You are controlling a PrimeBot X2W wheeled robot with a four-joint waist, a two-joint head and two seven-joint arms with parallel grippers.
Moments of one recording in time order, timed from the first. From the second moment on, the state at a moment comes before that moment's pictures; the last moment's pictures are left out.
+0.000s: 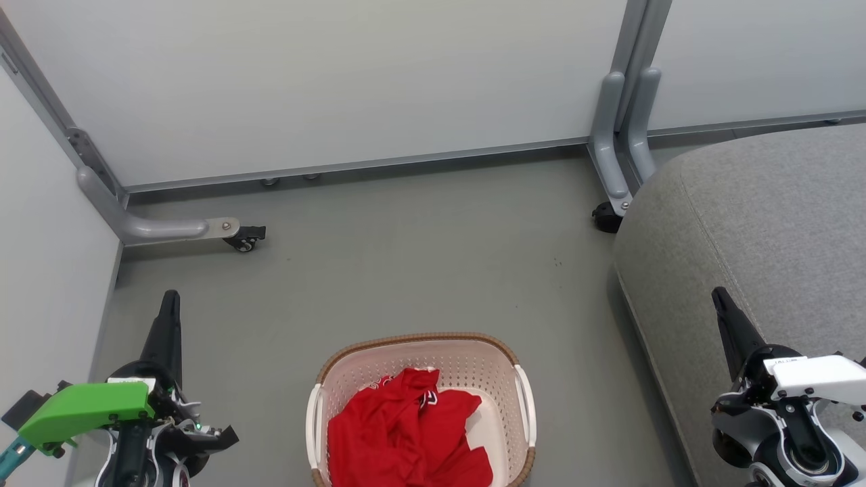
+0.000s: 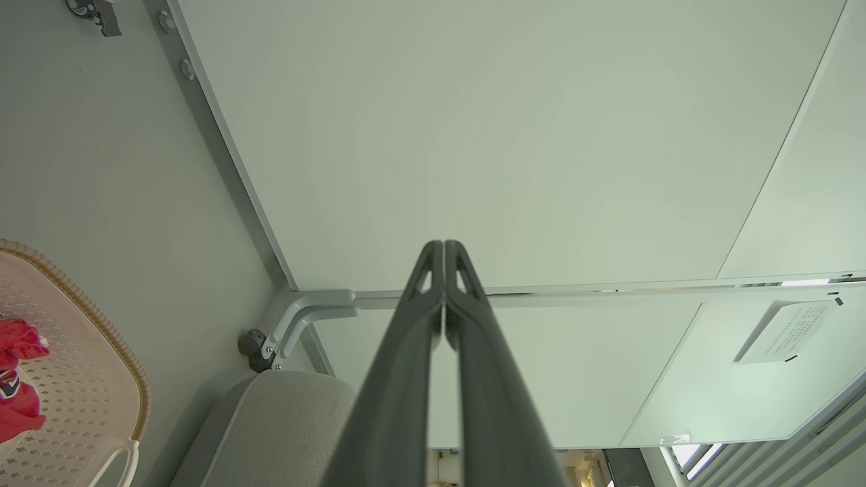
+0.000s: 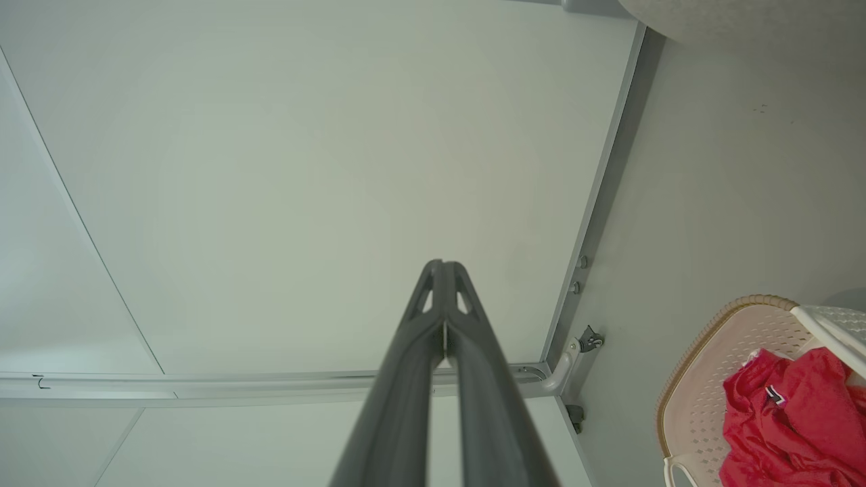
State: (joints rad) left arm -0.10 0.05 0.12 0.12 -1.61 -0.02 0.11; right arm -0.14 -0.41 0.34 0.15 2.01 0.13 -0.26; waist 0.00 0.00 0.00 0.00
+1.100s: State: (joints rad) left arm -0.09 0.04 0.09 0.16 -1.55 -0.03 0.06; right arm -0.10 -0.33 0.31 0.18 1.88 0.13 -0.26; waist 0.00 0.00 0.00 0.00
